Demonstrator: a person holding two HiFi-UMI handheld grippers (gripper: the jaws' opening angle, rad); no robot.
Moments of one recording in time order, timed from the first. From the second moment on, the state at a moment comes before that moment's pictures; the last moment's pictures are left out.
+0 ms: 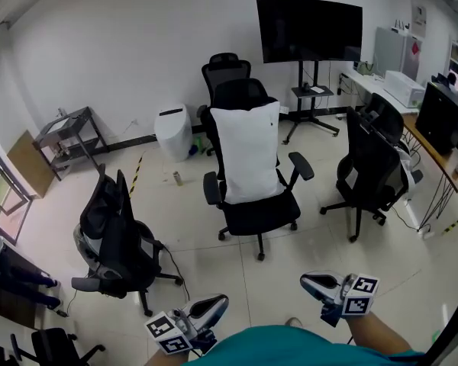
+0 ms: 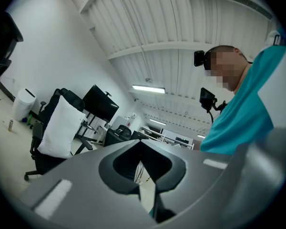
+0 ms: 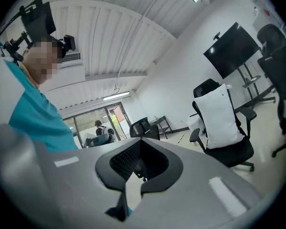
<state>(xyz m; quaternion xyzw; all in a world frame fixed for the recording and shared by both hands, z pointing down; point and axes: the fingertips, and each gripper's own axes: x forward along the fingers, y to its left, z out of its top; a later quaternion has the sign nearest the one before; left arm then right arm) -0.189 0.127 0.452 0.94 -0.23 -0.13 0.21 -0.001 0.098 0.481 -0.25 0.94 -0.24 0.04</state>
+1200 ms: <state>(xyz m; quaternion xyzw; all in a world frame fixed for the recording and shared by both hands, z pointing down) -0.098 0.151 0.429 0.94 -0.26 -0.16 0.17 0.091 0.122 0.467 -0.24 0.96 -0.17 -0.01</state>
